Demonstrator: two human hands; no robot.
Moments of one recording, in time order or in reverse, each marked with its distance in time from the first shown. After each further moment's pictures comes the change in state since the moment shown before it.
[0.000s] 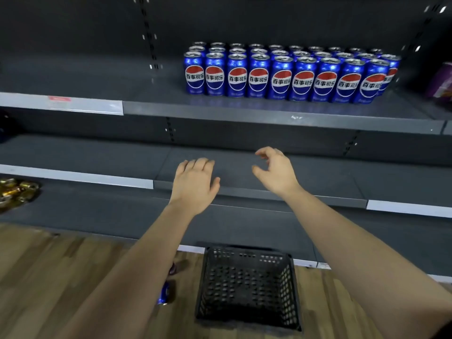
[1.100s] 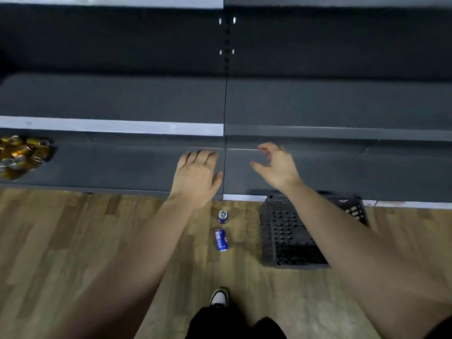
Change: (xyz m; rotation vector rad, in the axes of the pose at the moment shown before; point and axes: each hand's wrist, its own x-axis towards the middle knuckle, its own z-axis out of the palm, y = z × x) left_hand -0.076 -0.329 0.140 -0.025 -0.213 0.123; right_hand -0.010 -0.103 0.360 0.024 -0.194 0.324
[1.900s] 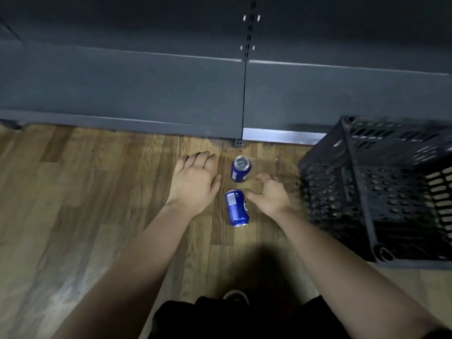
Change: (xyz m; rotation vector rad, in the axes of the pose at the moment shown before) left_hand -0.067 -0.078 0.540 -0.046 -0.086 -0.042; right_hand 0.022 0.358 0.472 -0.095 -0.193 0.248
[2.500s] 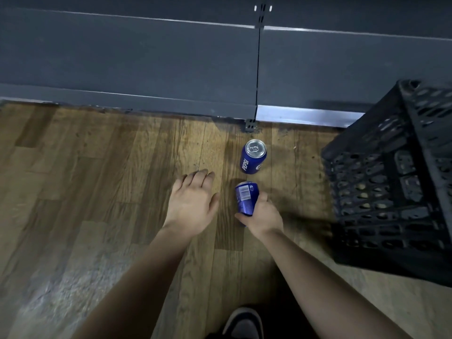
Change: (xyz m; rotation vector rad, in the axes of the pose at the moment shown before) left_hand -0.023 -0.020 0.119 -0.040 -0.075 -0.064; right_hand 0.028 0.054 0.130 -0.080 -0.007 0.094
